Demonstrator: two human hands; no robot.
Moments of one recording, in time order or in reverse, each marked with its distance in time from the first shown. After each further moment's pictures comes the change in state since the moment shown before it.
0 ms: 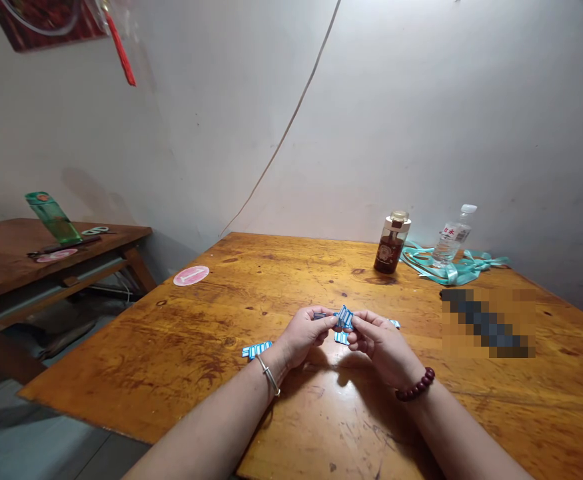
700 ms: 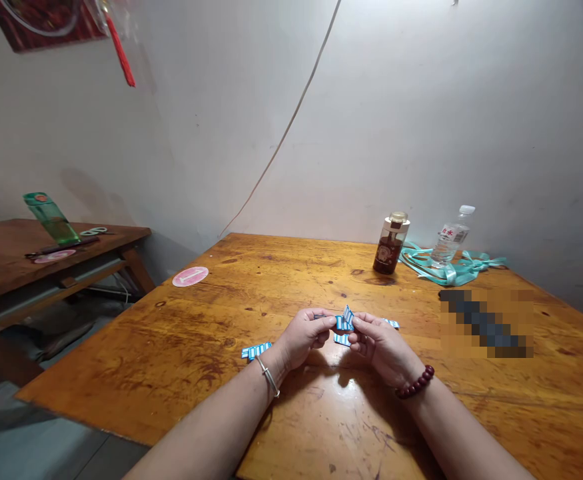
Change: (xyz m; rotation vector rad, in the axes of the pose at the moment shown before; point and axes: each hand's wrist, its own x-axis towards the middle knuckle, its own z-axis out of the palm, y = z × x) left_hand -0.001 0.001 -0.001 -0.057 -0.071 -0.009; right_hand 0.003 0.000 -0.006 0.120 -0.055 0.063
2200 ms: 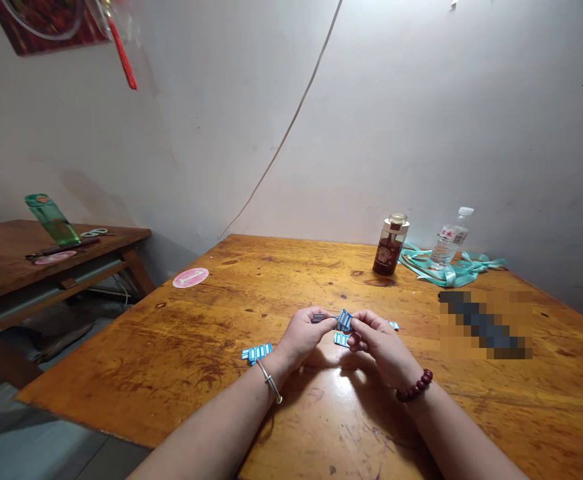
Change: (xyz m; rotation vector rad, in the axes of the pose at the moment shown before) left_hand 0.005 -0.005 0.003 0.280 0.240 0.153; right_hand -0.001 0.002 0.006 -0.292 0.139 -0.139
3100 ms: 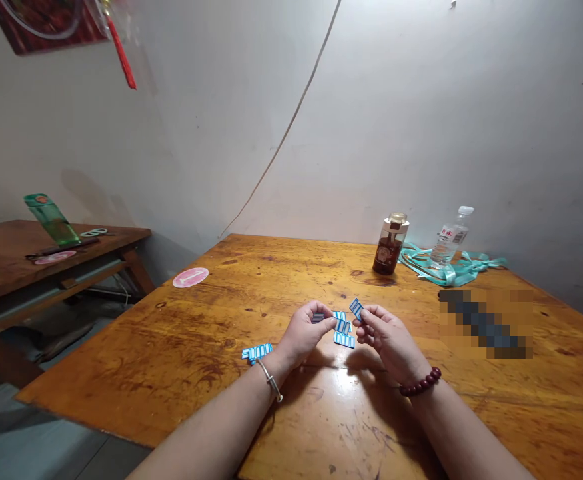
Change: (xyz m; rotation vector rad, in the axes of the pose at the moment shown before) left_hand -0.001 -0.002 -0.002 -0.024 0.021 0.066; right_hand 0.002 -0.007 -0.009 0.126 0.068 -0.013
